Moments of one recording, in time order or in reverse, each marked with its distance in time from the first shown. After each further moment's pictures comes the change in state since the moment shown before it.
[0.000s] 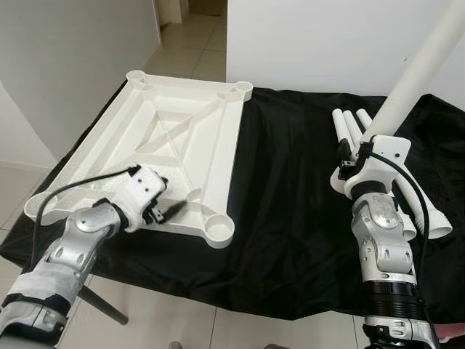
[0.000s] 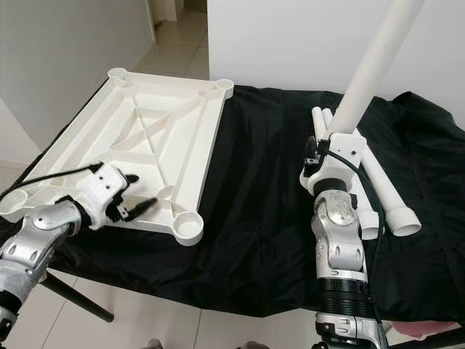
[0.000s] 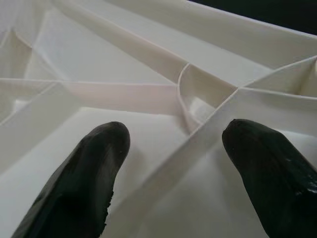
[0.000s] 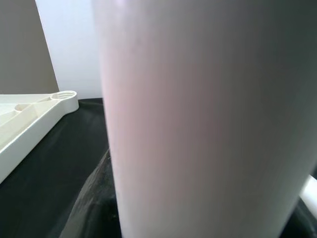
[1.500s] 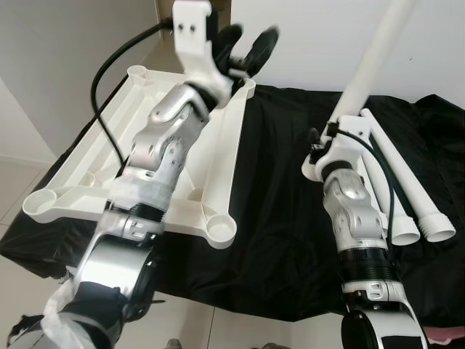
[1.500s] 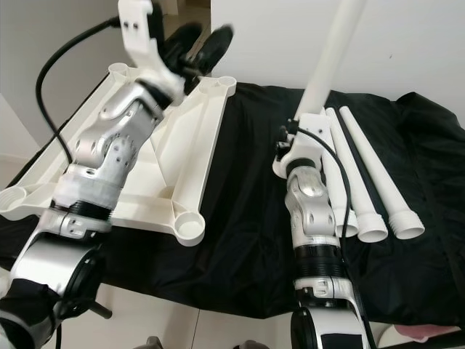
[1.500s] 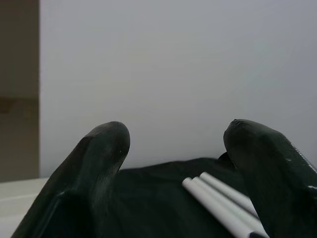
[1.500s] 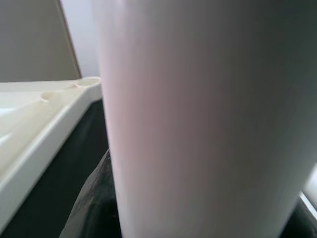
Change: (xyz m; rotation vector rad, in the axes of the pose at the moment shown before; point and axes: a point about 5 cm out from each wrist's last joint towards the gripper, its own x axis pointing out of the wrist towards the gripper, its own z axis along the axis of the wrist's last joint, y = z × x) left arm 0.055 0.043 0.201 -0.380 -0.745 0.234; right arm 0.025 0.035 -0.005 0.062 0.080 0.042
